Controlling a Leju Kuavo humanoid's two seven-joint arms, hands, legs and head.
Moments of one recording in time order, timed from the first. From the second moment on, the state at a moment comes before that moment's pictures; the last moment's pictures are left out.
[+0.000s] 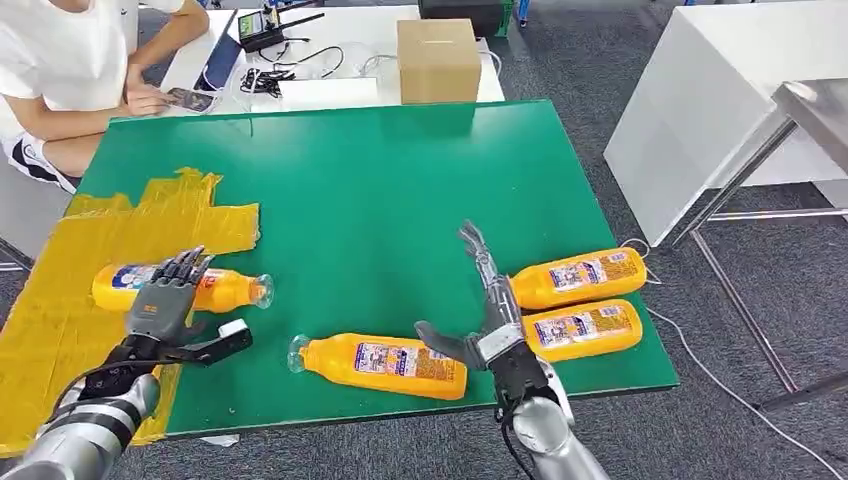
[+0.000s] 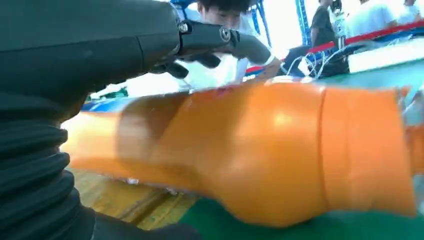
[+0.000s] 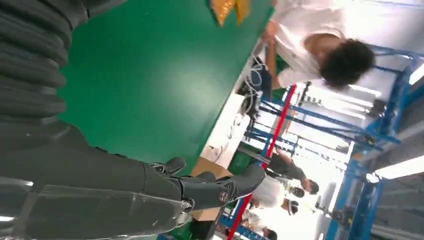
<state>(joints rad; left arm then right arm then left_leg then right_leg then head) -0.55 0.17 -0.28 -0.48 -1.18 0.67 -0.31 -0.06 0.00 0.40 -1.54 0.27 -0.15 -0.45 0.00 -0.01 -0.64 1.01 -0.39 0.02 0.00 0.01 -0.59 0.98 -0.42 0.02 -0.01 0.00</state>
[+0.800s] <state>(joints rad) -0.27 0.03 -0.12 -1.43 -0.27 0.40 -0.61 -0.07 -0.09 0.61 -1.47 0.74 -0.16 -0.28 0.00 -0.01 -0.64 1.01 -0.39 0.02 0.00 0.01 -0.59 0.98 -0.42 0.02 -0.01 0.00</state>
